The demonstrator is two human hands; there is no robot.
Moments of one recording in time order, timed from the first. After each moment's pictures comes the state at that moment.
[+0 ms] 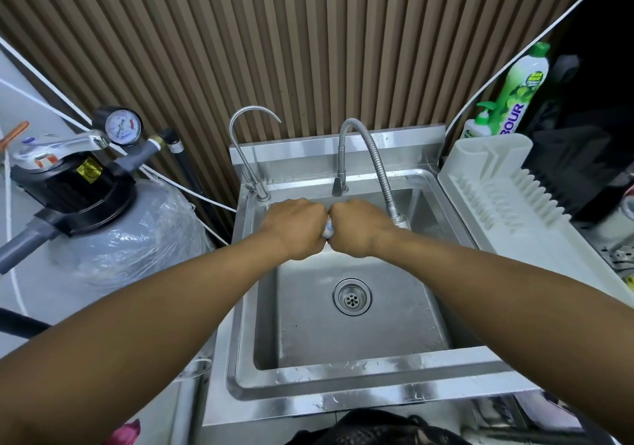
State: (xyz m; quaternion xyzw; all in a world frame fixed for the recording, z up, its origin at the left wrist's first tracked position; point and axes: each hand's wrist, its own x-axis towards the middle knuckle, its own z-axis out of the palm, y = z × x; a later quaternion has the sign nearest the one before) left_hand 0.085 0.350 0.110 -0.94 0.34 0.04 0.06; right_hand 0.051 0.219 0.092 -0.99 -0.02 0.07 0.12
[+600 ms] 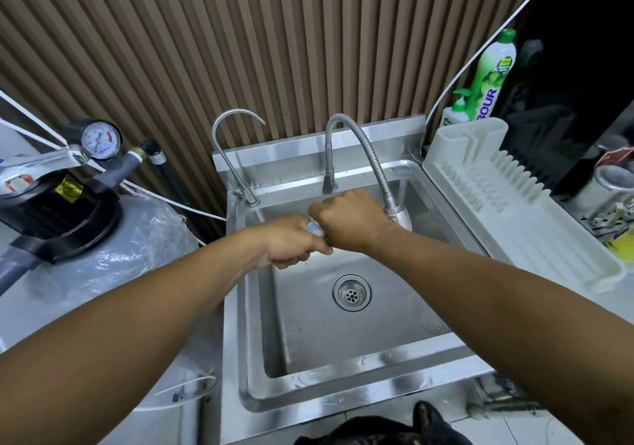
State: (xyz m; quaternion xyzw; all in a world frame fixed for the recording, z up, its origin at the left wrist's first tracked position) left_hand 0.099 0.376 0.097 -0.82 0.17 0.42 -0.35; right_hand 0.052 0.235 0.086 -0.98 -0.15 -0.15 -0.01
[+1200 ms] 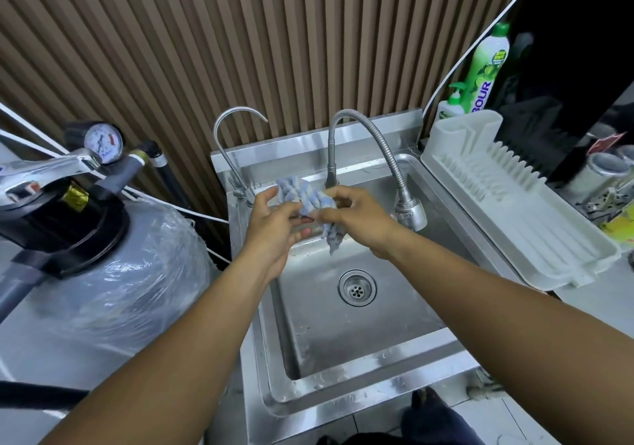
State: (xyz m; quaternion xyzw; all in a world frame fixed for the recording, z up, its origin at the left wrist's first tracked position) left_hand 0.119 0.405 0.075 -0.61 0.01 0.24 -0.76; right_hand 0.052 0.264 0.081 -0.72 0.16 -0.03 0.67
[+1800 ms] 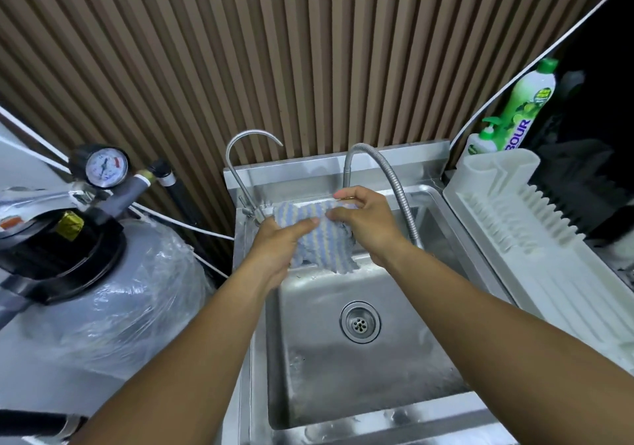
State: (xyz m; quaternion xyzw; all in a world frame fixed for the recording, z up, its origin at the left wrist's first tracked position) left_hand 0.165 0.373 0.065 -0.65 -0.01 0.22 -0.73; right_hand 0.118 0.221 0.083 -0.68 0.21 -0.09 0.70
